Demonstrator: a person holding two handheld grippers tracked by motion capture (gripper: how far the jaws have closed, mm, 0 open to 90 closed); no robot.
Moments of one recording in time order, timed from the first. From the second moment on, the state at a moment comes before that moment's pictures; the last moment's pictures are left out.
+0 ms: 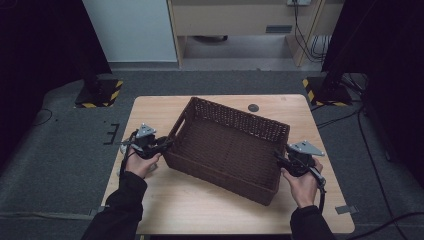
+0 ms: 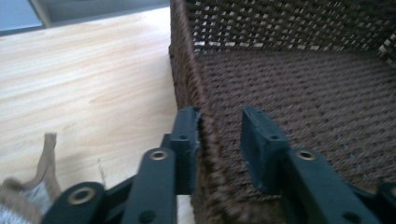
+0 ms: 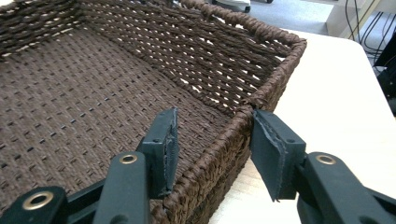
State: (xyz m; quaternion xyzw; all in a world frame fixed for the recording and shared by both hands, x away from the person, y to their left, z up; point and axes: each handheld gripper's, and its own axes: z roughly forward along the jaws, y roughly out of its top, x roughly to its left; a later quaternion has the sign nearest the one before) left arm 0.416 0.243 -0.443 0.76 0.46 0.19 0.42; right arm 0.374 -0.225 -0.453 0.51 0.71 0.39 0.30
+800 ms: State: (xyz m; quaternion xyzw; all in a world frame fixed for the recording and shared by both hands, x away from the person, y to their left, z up) left arm 0.390 0.241 -0.440 0.75 0.45 0.19 0.44; right arm 0.372 -0.231 -0.454 0.50 0.73 0.37 0.28
